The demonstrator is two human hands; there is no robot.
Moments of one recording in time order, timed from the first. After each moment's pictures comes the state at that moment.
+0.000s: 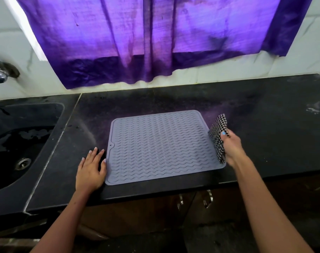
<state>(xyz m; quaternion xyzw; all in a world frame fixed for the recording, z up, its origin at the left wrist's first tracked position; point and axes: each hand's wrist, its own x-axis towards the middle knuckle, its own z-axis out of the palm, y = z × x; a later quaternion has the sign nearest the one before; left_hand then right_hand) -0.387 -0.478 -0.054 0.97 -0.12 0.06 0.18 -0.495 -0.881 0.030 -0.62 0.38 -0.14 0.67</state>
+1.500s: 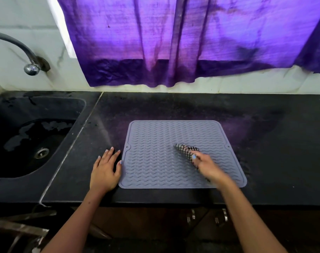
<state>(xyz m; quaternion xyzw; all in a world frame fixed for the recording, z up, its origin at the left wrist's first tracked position) -0.386 -0.478 -0.055 0.97 -0.11 0.07 0.18 -0.462 -0.792 0.008 -0.83 0.15 0.05 0.53</state>
